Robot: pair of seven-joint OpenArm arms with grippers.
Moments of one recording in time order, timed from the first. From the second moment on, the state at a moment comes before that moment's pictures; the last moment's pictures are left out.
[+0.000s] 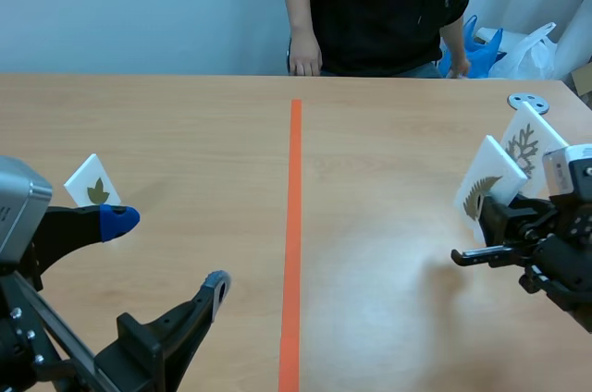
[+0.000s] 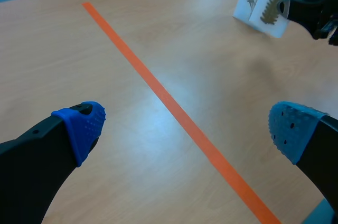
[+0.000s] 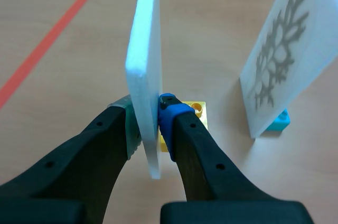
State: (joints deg) left arm 44.2 -29.3 6.4 116.5 -13.6 -16.5 -8.4; right arm -15.5 15.7 6.9 75.8 9.3 18.6 14.9
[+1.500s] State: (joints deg) left arm 44.2 -29.3 6.4 116.5 -13.3 -16.5 -8.4; right arm -14.6 17.4 13.7 77.8 12.7 14.9 18.7
